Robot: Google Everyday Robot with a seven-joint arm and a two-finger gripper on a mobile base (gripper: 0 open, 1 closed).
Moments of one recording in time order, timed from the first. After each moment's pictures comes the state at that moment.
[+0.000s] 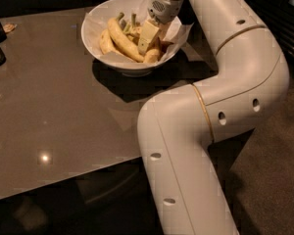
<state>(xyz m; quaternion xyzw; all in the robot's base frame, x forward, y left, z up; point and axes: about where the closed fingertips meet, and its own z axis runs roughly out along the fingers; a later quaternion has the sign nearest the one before) 0.736 -0.041 0.897 -0.48 0.86 0.08 0.12</state>
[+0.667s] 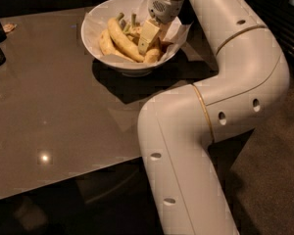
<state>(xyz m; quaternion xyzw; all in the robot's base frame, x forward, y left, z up) 0.736 -0.041 0.903 -0.48 0.86 0.08 0.12</state>
